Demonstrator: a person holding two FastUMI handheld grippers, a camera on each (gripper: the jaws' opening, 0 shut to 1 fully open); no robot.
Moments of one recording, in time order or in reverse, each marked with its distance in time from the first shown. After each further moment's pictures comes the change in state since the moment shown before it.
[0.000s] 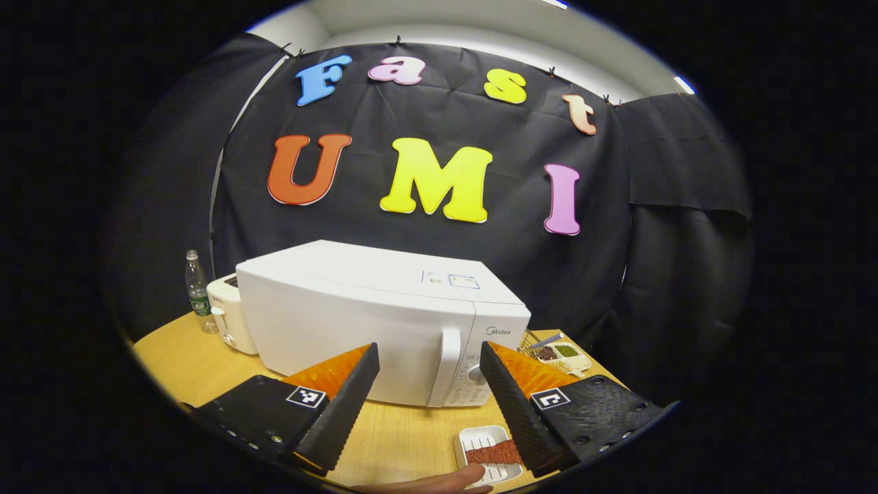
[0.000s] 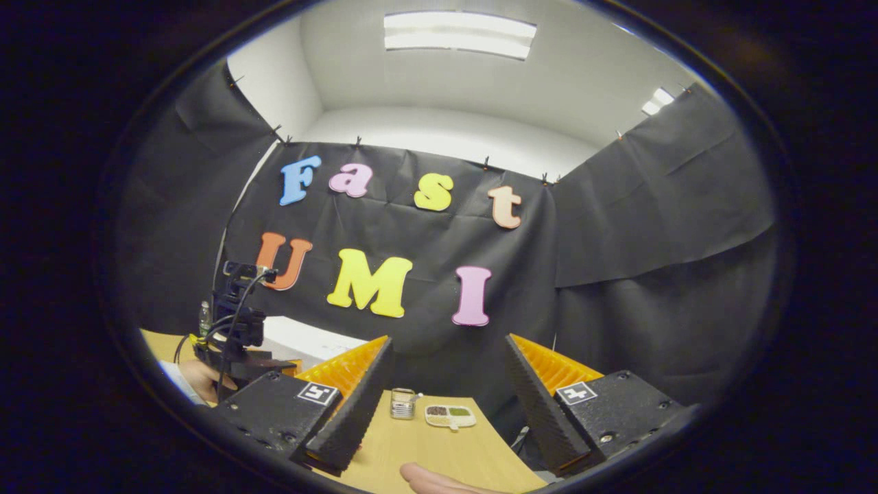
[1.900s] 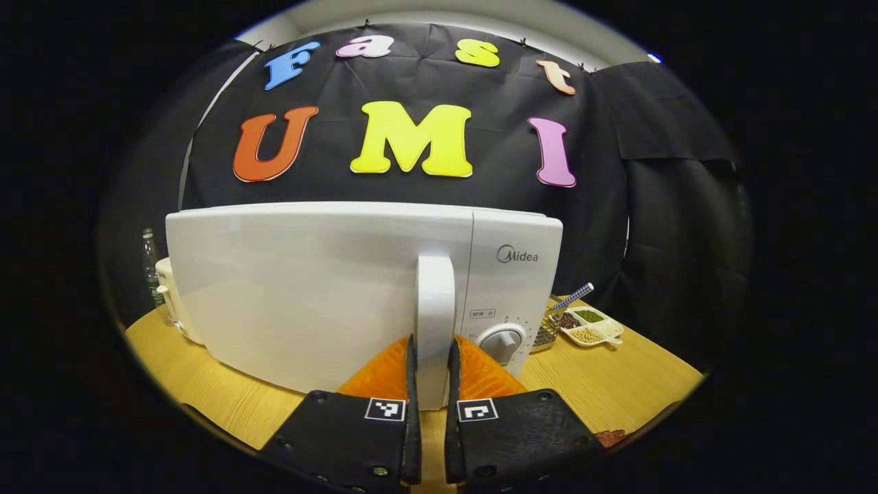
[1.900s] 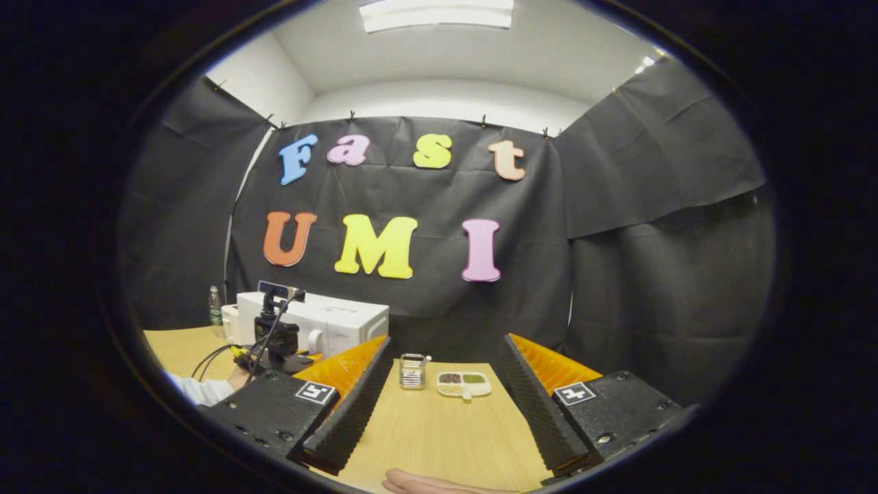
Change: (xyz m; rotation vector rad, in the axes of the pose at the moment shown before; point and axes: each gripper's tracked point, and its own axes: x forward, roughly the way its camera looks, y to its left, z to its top) left arm 0.082 -0.008 -0.083 0.112 0.019 -0.046; right arm 0.016 -0.020 -0.093 0.097 0.150 0.058
